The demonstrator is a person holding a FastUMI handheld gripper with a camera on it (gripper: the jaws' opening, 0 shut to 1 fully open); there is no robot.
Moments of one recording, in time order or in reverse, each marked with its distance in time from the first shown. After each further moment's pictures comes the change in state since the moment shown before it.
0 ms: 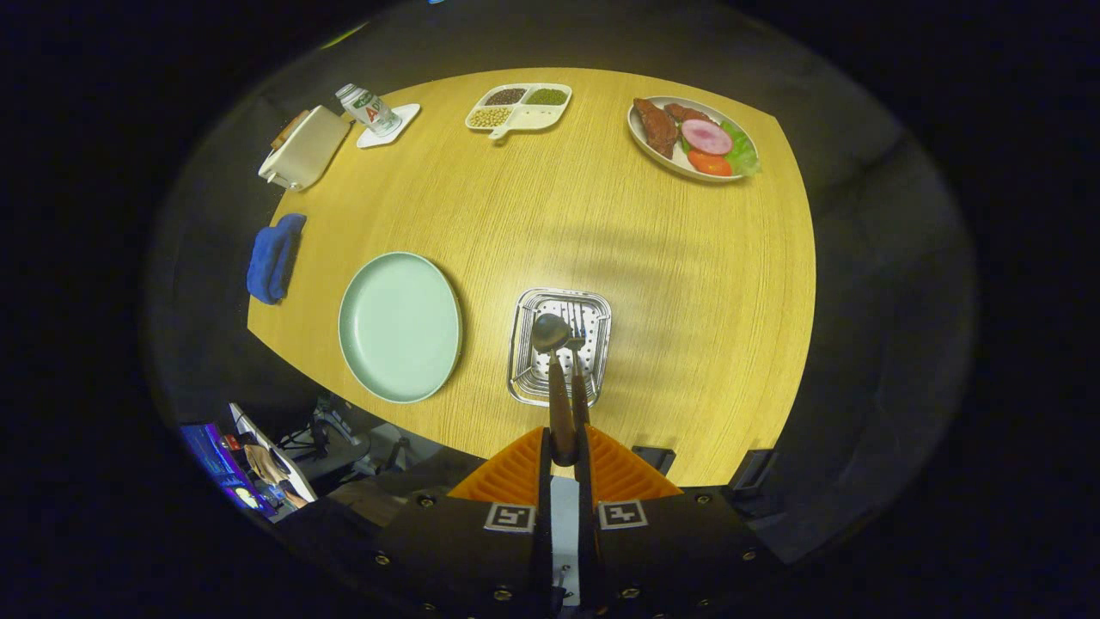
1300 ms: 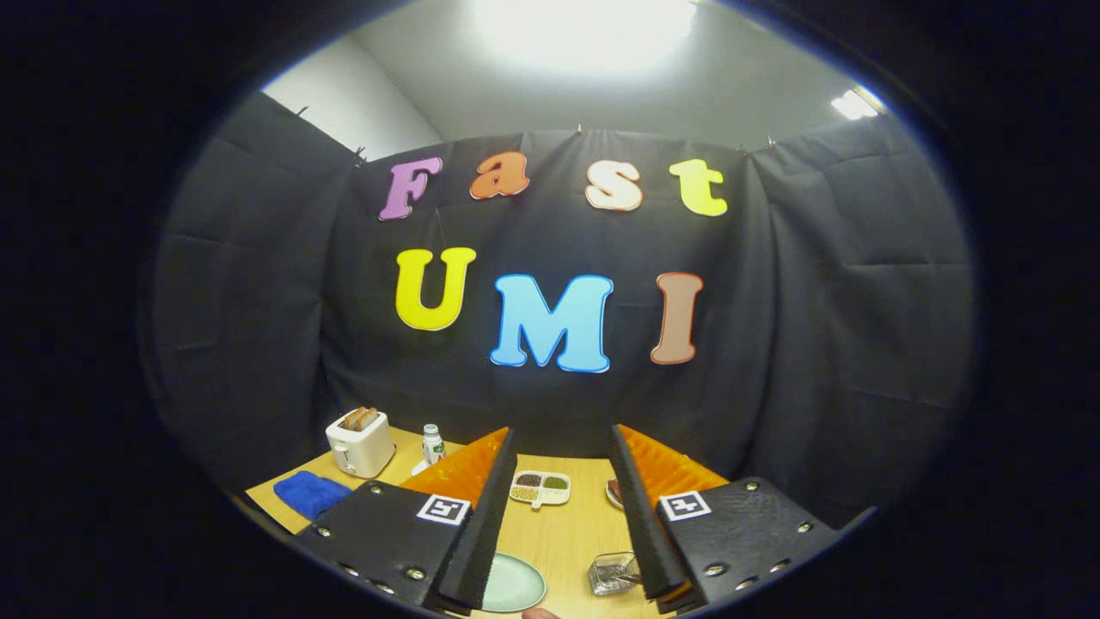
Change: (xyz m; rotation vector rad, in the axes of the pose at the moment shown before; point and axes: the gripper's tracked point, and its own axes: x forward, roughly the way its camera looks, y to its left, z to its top) arm -0.280 0.174 0.013 -0.011 -1.536 -0.275
